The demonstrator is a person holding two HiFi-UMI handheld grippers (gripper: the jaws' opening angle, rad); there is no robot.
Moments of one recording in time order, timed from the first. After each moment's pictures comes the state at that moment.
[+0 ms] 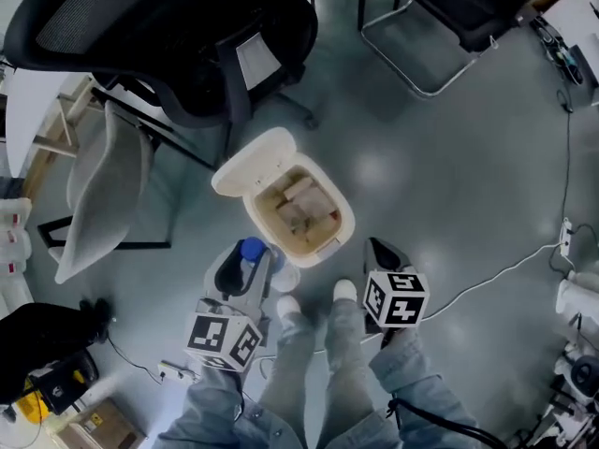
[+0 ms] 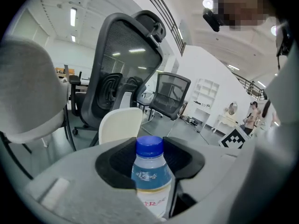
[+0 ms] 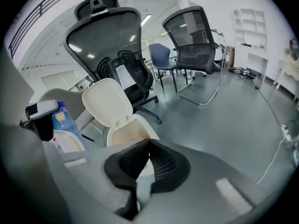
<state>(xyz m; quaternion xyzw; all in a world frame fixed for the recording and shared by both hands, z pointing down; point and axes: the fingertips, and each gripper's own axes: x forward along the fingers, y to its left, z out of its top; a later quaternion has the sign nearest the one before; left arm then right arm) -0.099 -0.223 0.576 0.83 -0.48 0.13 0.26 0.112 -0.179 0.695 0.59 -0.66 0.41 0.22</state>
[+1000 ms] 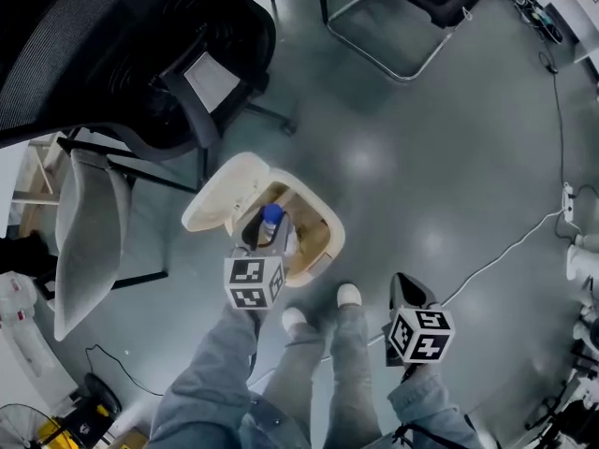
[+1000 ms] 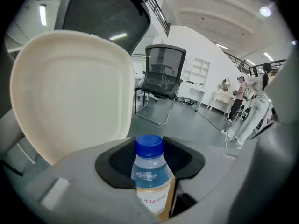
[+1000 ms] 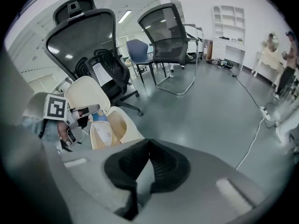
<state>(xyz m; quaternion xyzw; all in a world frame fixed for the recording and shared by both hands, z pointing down) -0.021 -0.314 0.726 0.85 -0.41 0.23 0.22 0.181 -0.108 0.709 0.65 -0.57 0.46 0.23</state>
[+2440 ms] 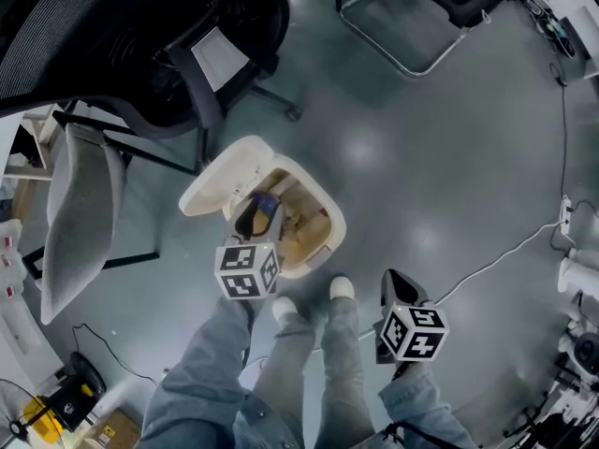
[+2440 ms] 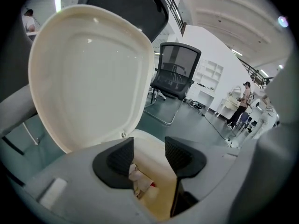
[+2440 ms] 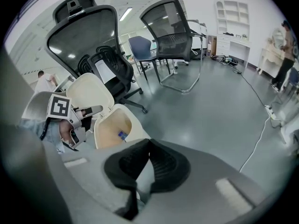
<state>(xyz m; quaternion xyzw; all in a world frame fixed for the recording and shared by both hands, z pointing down) -0.040 -0.316 0.745 0.82 -0.45 0.22 0.28 0.166 -0.118 0.721 0.63 -0.58 0.47 0.23</state>
